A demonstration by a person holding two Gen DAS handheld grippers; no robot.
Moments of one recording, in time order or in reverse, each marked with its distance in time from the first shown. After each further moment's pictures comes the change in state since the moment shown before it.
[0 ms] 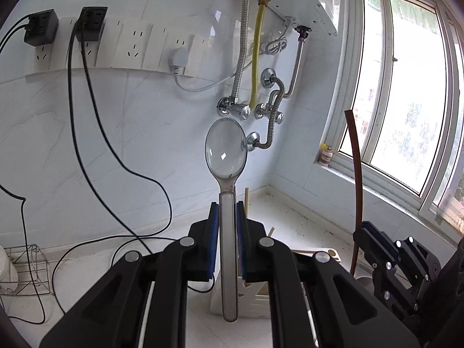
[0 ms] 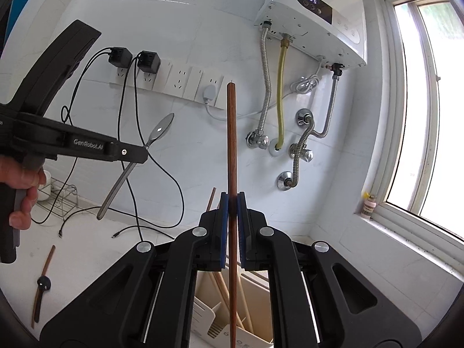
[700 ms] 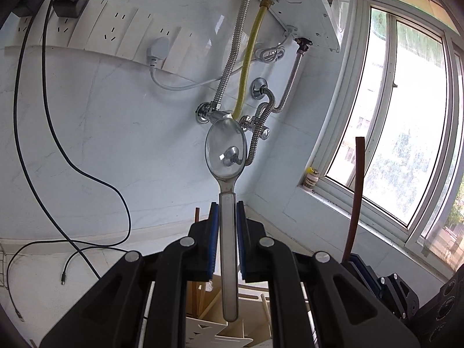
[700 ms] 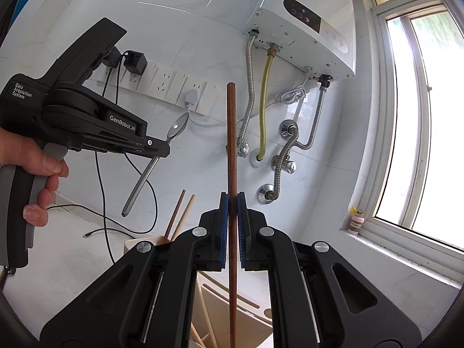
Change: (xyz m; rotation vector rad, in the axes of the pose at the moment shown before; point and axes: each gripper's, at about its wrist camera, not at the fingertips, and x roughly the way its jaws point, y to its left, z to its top) left arm 0.055 -0.016 0.003 -0.118 -0.069 -0.087; right arm 0.015 -0.029 -0.027 -0.052 -0.097 -0.055
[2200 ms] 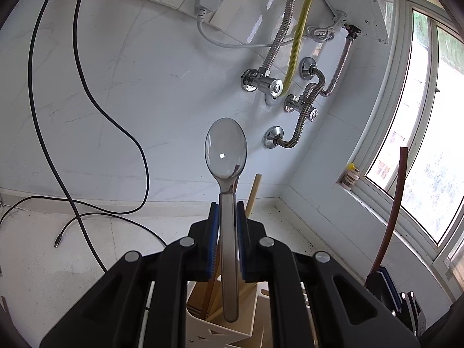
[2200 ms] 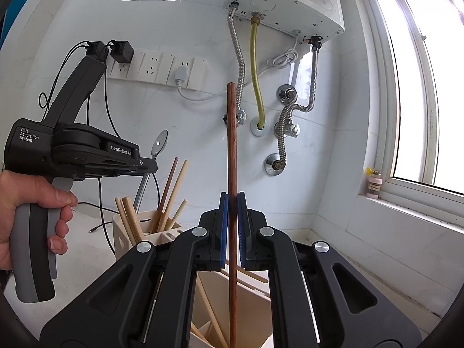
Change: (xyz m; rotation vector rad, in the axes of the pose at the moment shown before) left arm 0.045 0.021 -0.045 -0.125 0.022 0.158; right arm 0.020 -0.022 -0.047 0.135 0.050 0.062
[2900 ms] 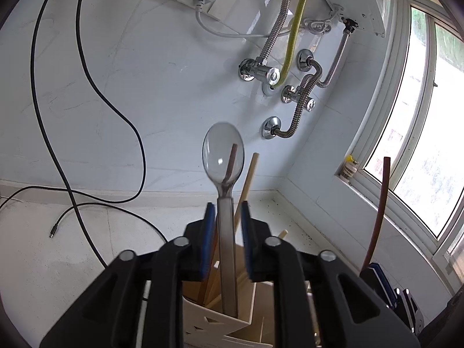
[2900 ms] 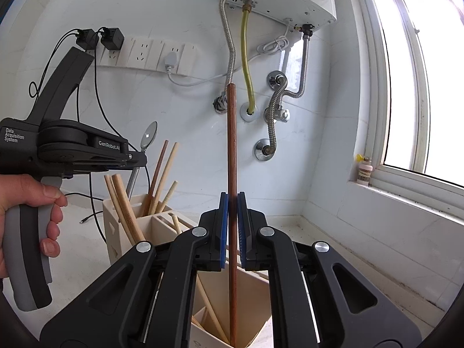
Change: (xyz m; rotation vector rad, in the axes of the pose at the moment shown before) left arm 0.000 0.001 -0.014 0.001 0.020 -0.006; right arm 0.003 -0.003 -0.011 0.029 0.074 -0.065
